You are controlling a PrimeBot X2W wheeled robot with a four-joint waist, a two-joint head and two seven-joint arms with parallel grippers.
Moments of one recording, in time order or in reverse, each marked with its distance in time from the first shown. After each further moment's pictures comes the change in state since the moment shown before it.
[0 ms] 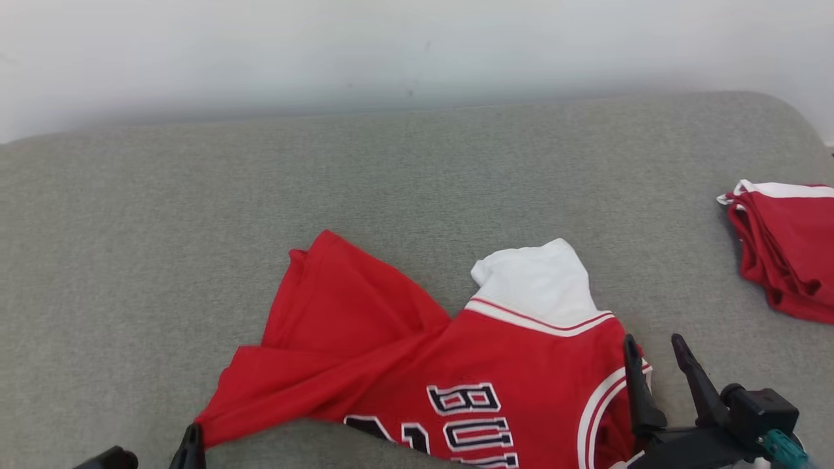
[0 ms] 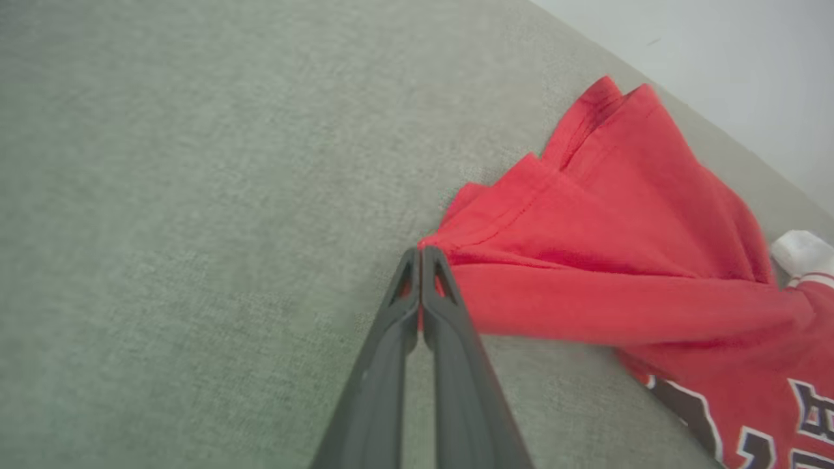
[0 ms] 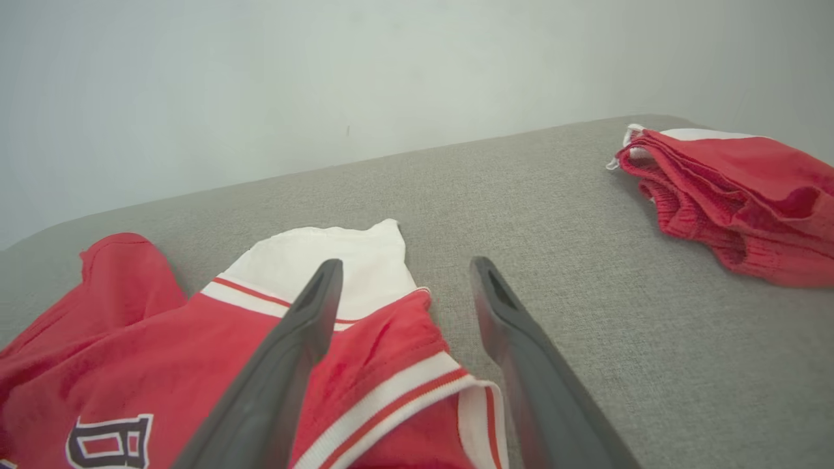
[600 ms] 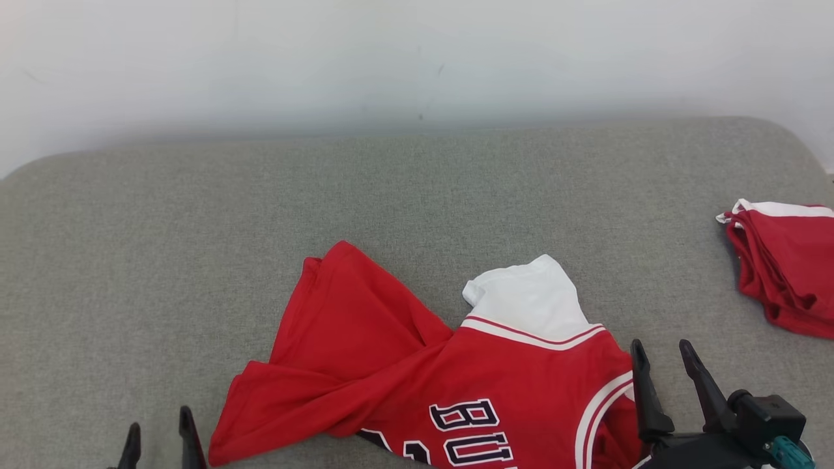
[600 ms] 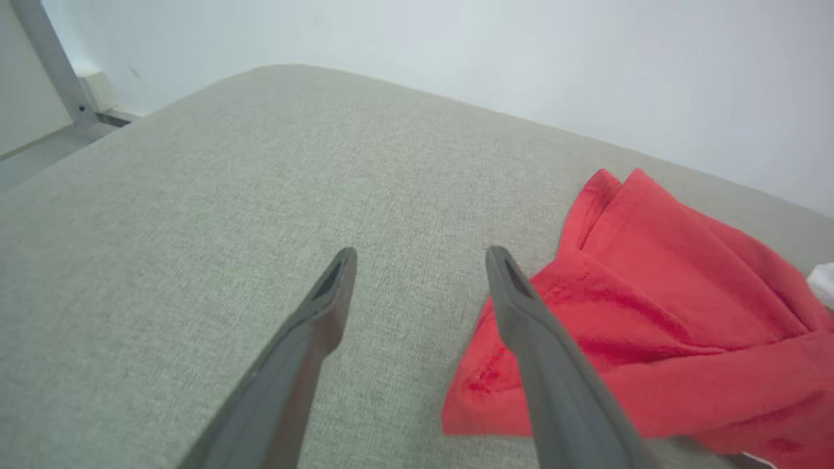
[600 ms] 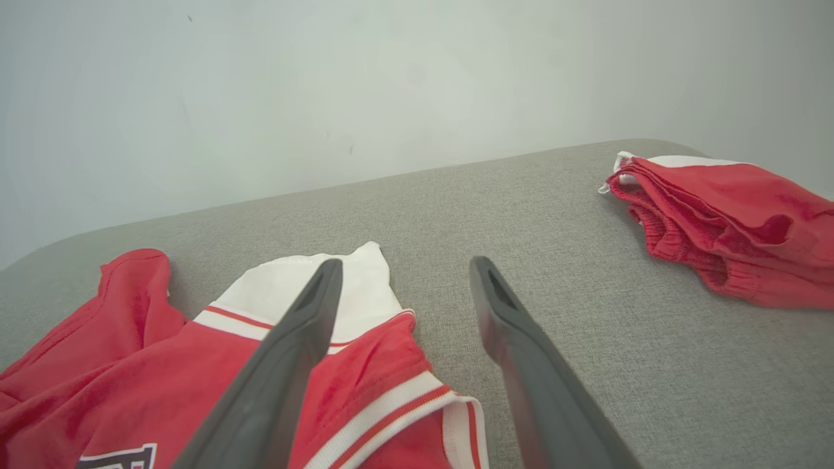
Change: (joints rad) left arm -0.003 0.034 -0.011 0.109 0.145 0.014 -0.279; right arm 0.006 0.001 -0.010 0.005 -0.006 0.000 -0.004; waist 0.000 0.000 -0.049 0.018
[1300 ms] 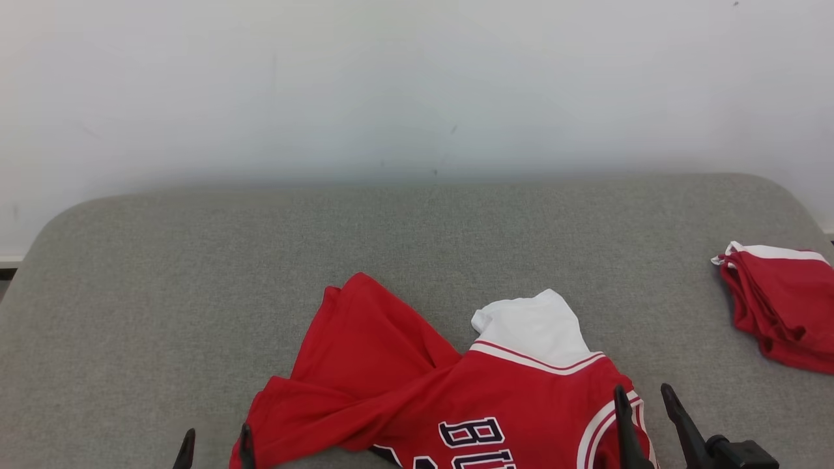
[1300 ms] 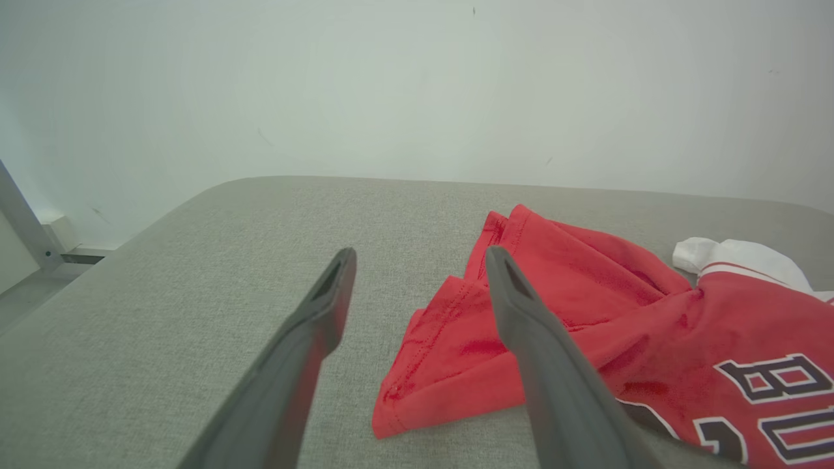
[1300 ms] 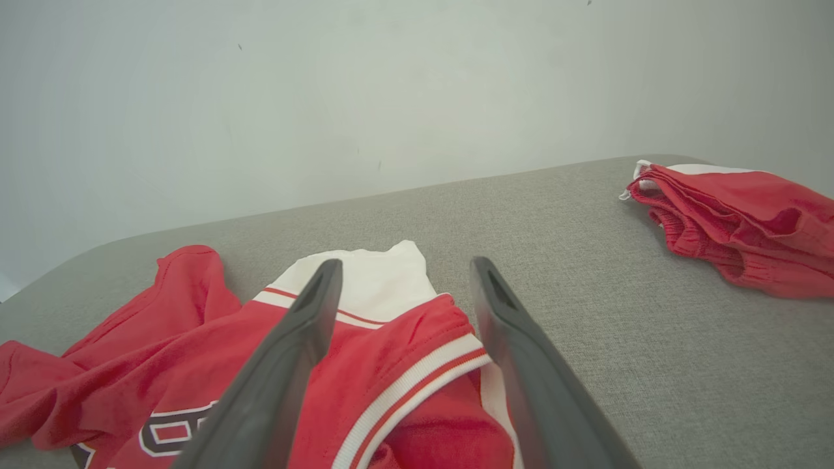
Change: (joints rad) left arm 0.105 -0.131 0.026 -0.111 0.373 -0.149 -0.054; right arm 0.054 0.020 0.039 0.105 -0.012 0.000 -0.119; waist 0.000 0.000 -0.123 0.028
